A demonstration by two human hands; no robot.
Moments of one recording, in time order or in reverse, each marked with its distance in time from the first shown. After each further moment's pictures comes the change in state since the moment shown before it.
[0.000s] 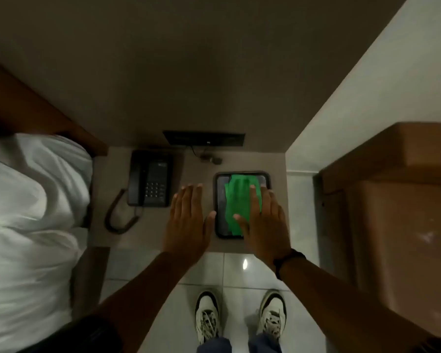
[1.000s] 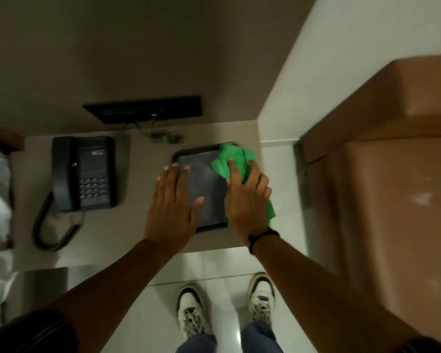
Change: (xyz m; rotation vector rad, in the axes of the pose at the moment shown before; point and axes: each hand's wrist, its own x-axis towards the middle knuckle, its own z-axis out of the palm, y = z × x) left_hand 0.054 0.003 0.113 0.023 -0.071 0.121; right_hand 0.054 0.047 0.084 0.007 0.127 0.250
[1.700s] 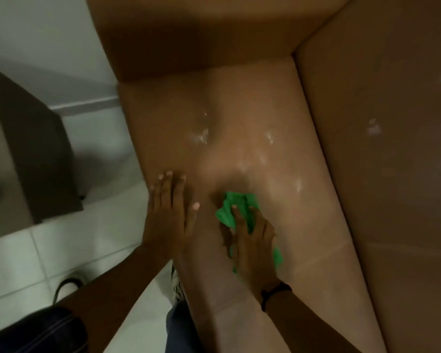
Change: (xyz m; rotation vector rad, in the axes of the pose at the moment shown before) left_hand -0.075 0.473 0.258 -0.153 -0.126 0.204; right_hand -0.227 0.552 -0.052 -0.078 -0.083 0.229
